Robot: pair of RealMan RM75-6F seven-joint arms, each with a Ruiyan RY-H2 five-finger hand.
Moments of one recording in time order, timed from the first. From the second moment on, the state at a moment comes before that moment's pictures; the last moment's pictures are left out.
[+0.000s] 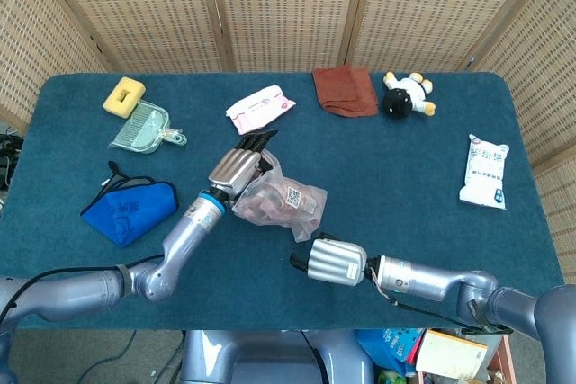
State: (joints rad) left arm -1.01 -1.61 -0.33 -1.43 0.87 0.84 0.23; right arm 0.88 -1.48 -0.08 -1.17 -2.15 1.20 -0.33
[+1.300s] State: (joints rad) left arm -1.02 -1.62 -0.31 -1.44 0.80 0.85 0.25; right arm 0.94 -1.53 -0.03 -1.27 -1.89 0.89 -0.50
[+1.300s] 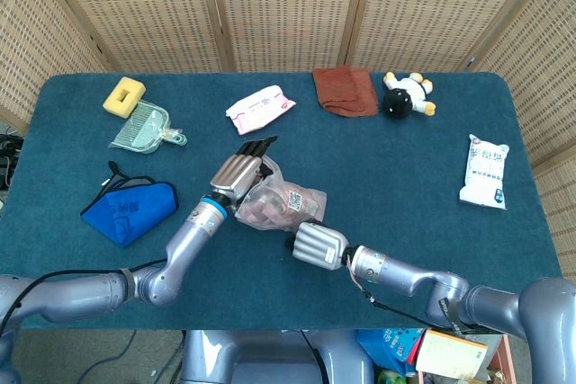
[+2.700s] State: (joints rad) left arm -1.00 -1.57 -0.31 -1.44 0.84 0.87 0.20; right arm 0.93 -1.52 -0.11 -1.20 -1.91 0.97 -0.44
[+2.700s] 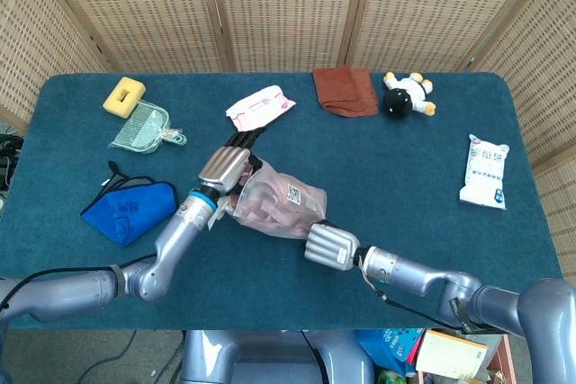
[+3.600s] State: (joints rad) left arm -0.84 -1.26 -0.34 -1.42 0.95 0.88 0.00; right arm 0.85 -1.35 -0.15 -1.11 -1.90 1.03 -0.45
